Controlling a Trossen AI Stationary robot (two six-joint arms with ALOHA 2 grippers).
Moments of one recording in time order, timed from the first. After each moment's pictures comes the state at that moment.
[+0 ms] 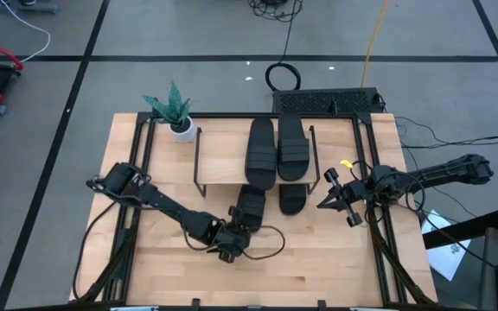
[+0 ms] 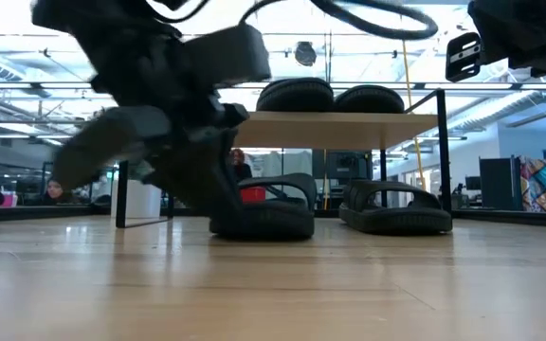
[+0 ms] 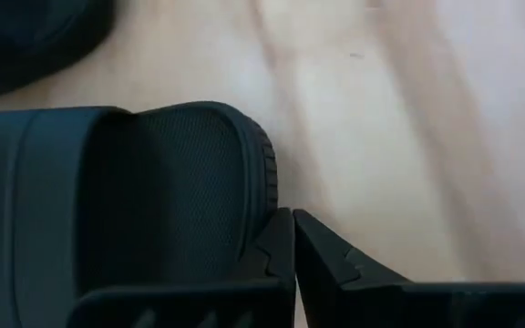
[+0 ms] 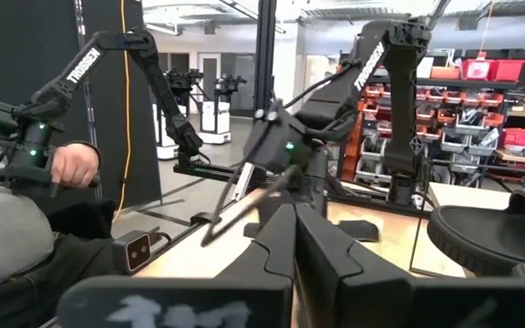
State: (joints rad) left arm -0.42 1.96 1.16 -0.26 -0.36 -0.01; right arm 0.12 0.52 0.06 0.58 -0.29 0.00
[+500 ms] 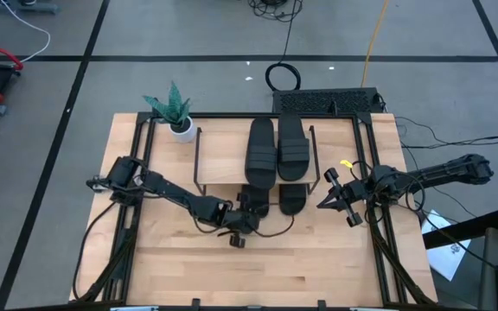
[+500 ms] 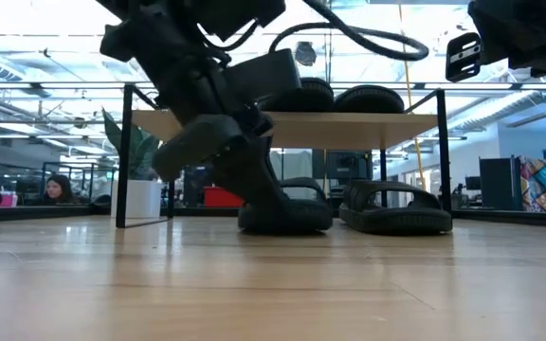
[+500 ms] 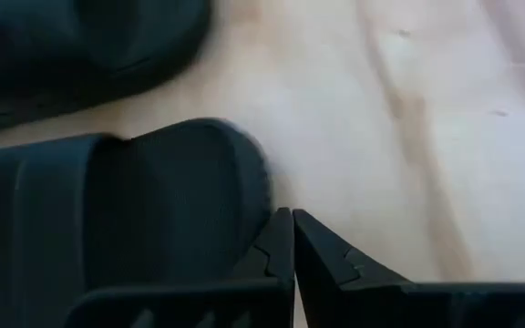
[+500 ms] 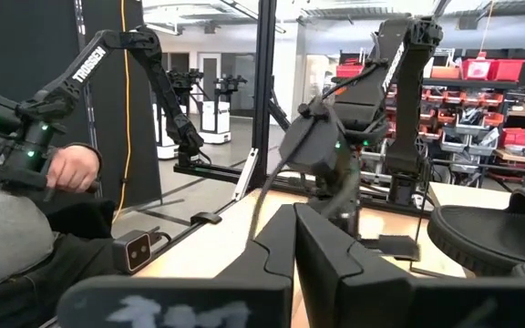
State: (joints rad) left arm -0.29 1.96 1.16 -0.15 -0.28 0.07; right arm 0.12 0.52 0.06 0.58 -0.29 0.00
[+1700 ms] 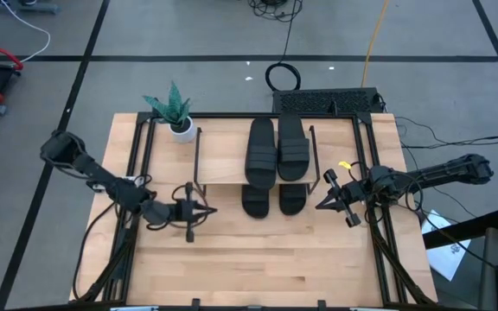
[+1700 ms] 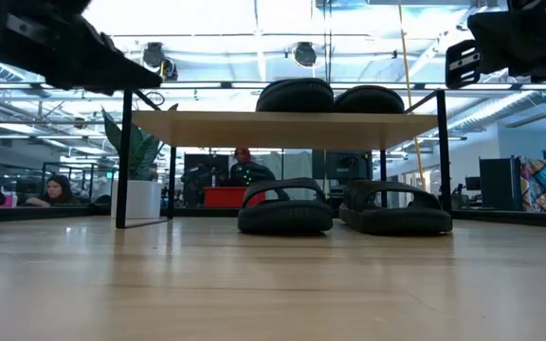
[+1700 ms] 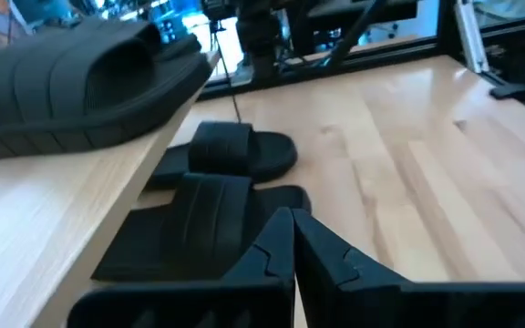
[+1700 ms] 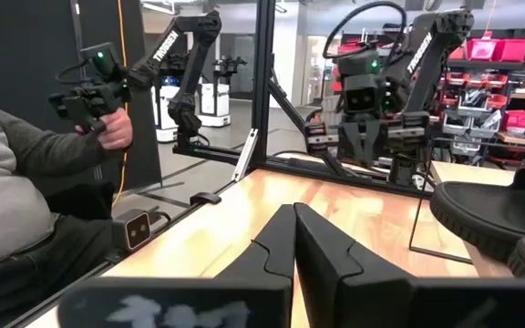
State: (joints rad) left arm -0.54 1.20 0.34 0.58 -0.61 0.02; right arm 0.12 0.52 0.06 0.53 -0.29 -0.02
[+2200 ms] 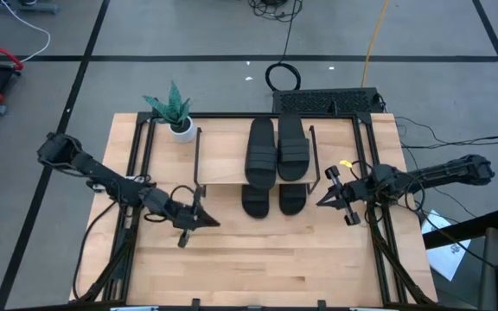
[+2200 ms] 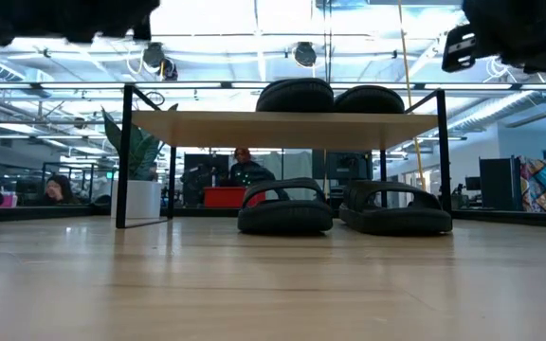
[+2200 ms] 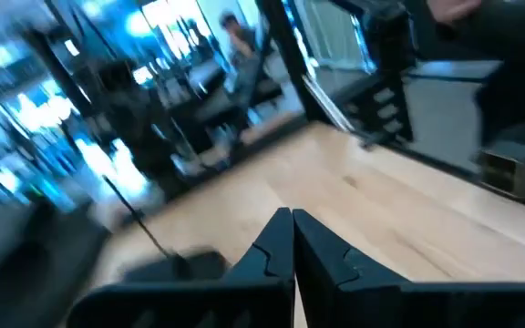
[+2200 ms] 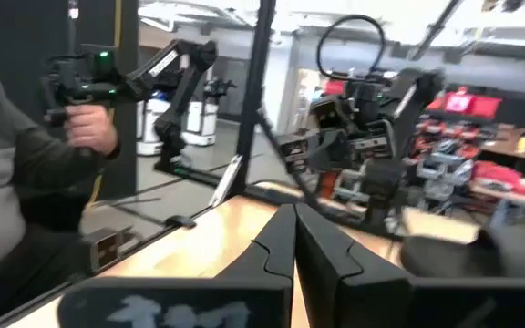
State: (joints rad) left arm -0.41 1.18 0.36 0.72 -0.09 0.39; right arm 0.10 0.54 0.07 0.62 -0.29 -0.11
